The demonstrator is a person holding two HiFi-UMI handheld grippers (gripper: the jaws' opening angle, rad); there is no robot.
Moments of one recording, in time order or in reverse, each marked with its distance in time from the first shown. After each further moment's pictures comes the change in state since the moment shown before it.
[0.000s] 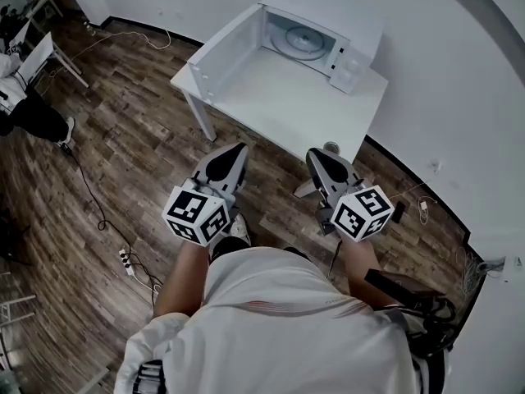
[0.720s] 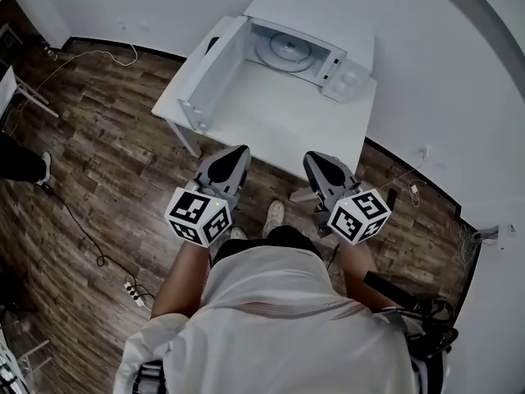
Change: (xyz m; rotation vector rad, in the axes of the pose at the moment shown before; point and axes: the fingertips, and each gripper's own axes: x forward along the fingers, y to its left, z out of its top) left arm 0.072 0.099 0.016 -0.057 0.053 -0.167; right arm 0.098 -0.029 0.015 0.016 0.006 -0.178
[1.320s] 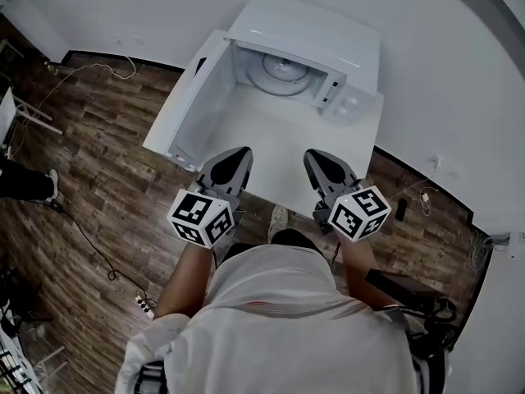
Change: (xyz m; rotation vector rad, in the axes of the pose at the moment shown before) left arm 0.132 0.052 0.013 0.005 0.046 0.014; right arm 0.078 -0.119 0.029 0.054 -0.013 0.005
